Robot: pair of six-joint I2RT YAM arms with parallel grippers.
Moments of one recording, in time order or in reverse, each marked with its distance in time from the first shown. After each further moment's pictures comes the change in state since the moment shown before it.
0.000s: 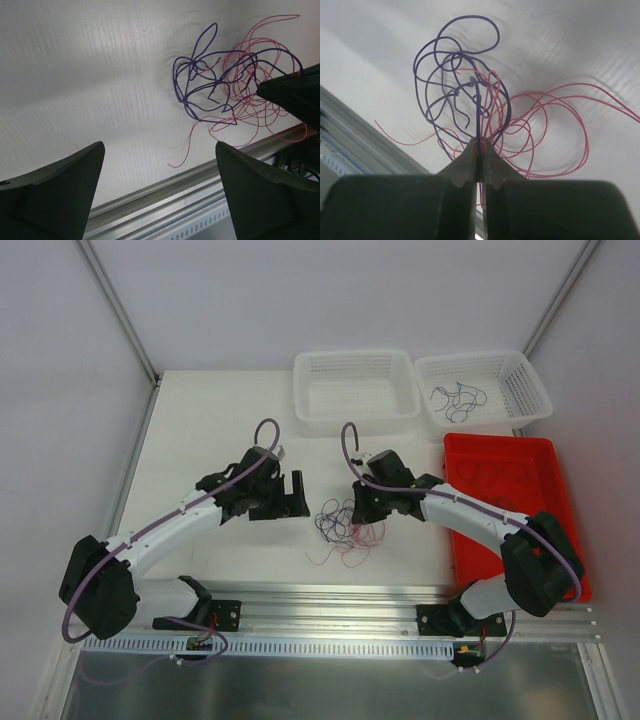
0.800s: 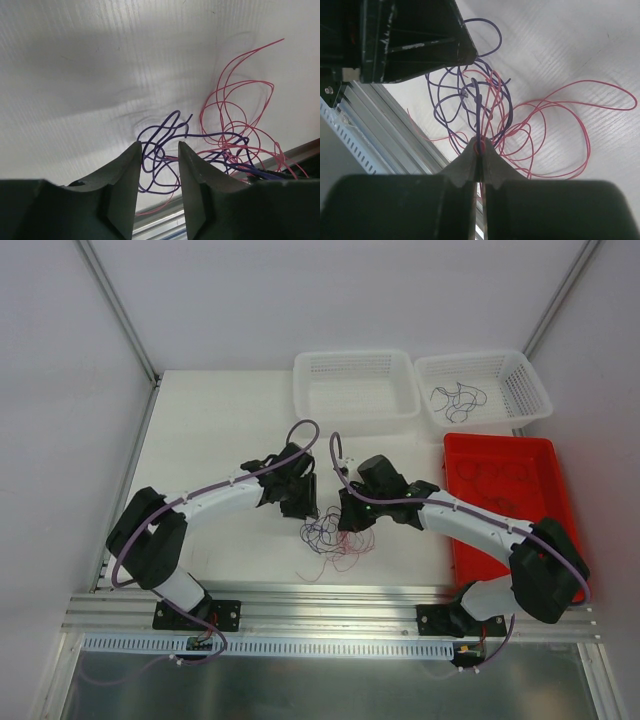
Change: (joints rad) left arm -0.080 0.346 0.167 0.044 -0.002 -0.032; right arm 0.116 -0.046 0.000 0.056 -0.088 -0.070
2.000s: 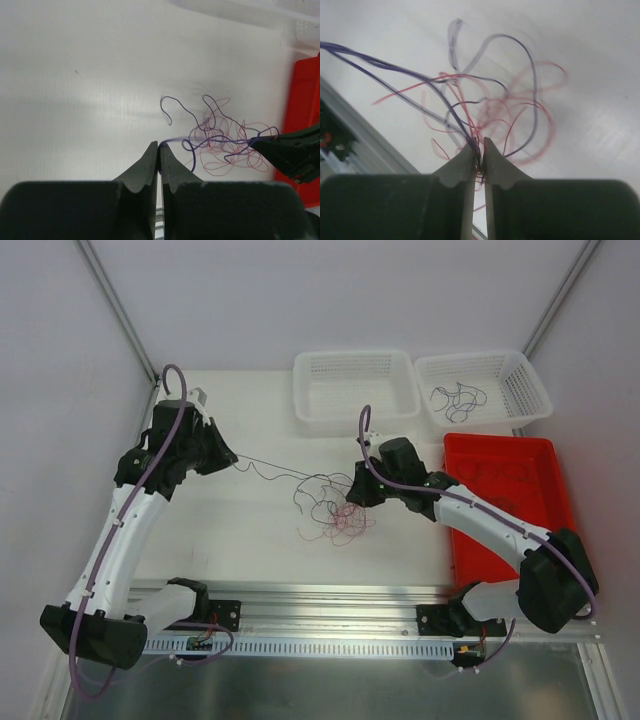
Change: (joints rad) left arm 0.515 -0.486 0.207 -0.342 0.002 0.184; right arm -0.139 -0.058 0.022 0.074 0.053 0.053
